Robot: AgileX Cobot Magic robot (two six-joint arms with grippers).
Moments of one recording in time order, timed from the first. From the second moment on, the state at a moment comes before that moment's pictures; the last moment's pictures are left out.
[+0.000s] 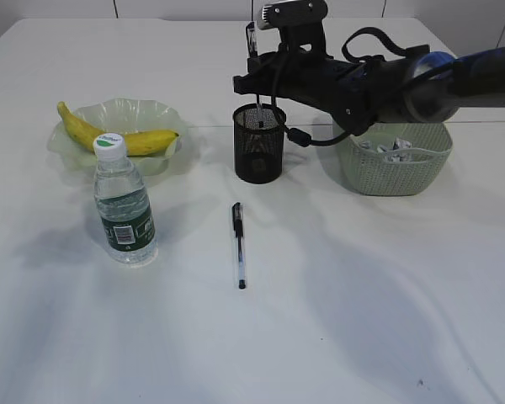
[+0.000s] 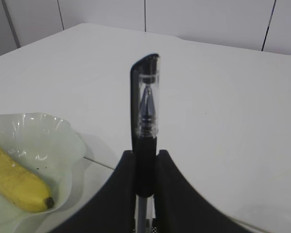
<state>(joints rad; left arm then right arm) 0.16 1.45 -1.05 -0.29 0.95 0.15 0.34 2.28 -1.72 -0.30 -0.26 0.25</state>
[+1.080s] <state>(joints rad) 0.16 1.45 -1.05 -0.29 0.93 0.15 0.34 2.37 -1.72 -0.30 -0.35 0.25</state>
